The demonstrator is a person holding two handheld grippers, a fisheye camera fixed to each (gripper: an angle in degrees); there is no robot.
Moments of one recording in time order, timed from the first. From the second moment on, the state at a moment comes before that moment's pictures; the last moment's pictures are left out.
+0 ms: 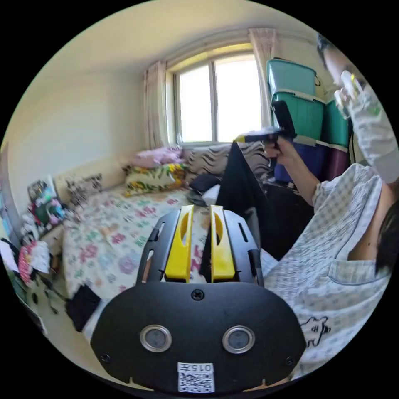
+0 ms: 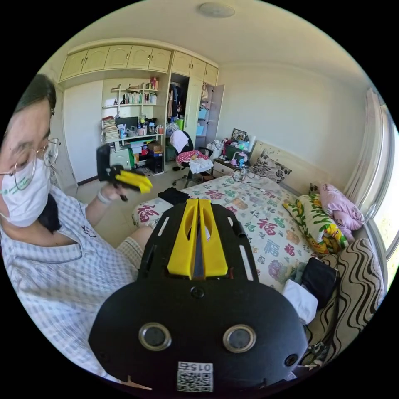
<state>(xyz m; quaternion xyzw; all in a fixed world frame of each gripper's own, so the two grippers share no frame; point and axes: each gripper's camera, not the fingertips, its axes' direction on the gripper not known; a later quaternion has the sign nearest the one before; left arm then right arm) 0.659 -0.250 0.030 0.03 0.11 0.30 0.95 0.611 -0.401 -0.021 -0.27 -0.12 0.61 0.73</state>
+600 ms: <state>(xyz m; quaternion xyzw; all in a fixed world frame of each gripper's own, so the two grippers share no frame) 0.665 -0.229 0.165 -0.03 0.14 0.25 0.96 0.629 -0.457 -0.033 -0.24 -0.13 0.64 0.72</state>
